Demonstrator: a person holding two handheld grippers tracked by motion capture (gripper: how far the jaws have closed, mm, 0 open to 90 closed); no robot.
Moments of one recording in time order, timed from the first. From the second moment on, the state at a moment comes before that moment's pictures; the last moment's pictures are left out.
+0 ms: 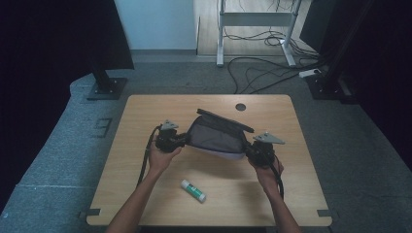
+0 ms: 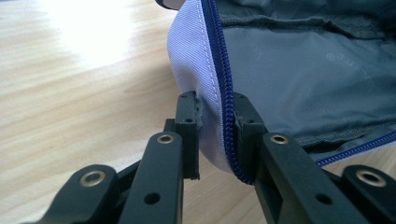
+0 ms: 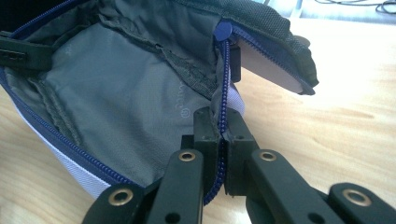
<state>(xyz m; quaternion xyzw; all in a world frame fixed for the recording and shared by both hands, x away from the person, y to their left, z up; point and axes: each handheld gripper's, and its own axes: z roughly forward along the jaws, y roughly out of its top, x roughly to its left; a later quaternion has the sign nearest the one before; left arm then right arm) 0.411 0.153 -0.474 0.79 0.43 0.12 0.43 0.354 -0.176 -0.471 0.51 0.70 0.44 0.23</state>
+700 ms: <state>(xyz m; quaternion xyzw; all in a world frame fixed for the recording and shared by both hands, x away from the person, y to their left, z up) 0.412 0.129 -0.506 0.81 0.42 0.08 0.39 0.353 -0.197 -0.510 0.53 0.71 0.41 0.20</state>
